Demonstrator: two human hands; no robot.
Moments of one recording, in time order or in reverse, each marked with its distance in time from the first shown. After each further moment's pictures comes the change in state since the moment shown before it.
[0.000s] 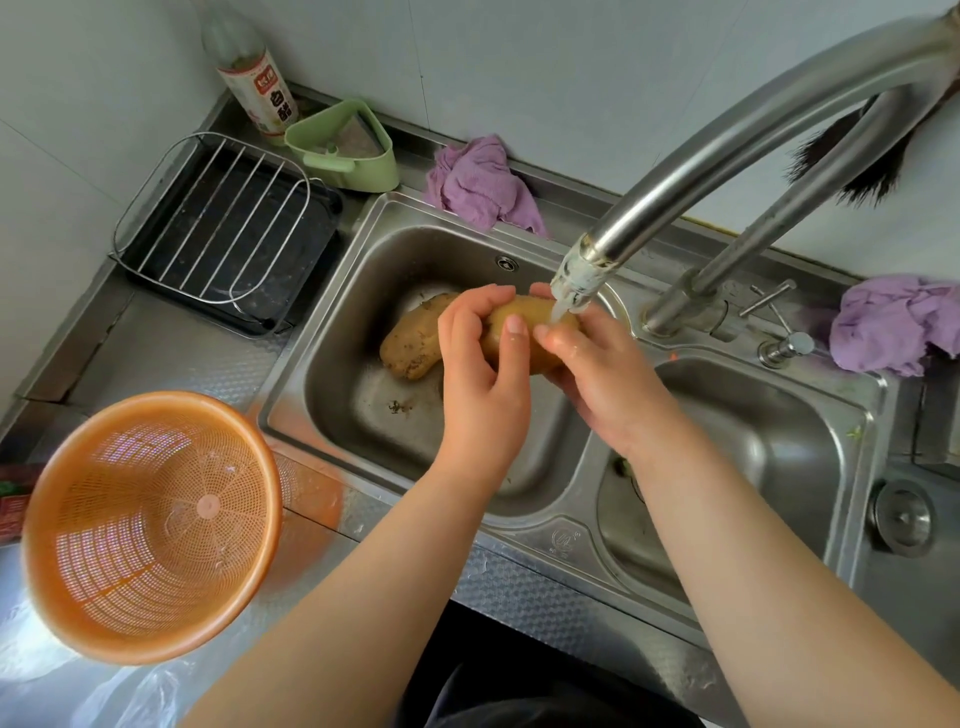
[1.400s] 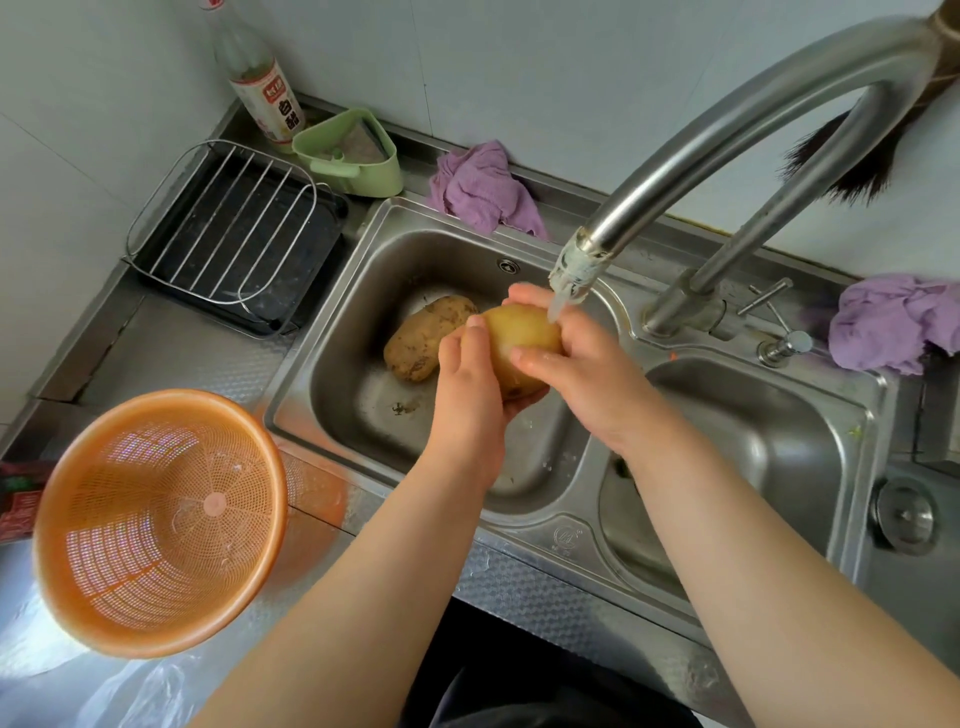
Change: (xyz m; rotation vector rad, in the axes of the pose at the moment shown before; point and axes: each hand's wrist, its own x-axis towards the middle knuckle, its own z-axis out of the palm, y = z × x) left_hand 0.002 0.009 -0.001 -0.444 0.039 -0.679; right_hand -0.003 0.008 -0.001 -0.333 -0.090 -0.083
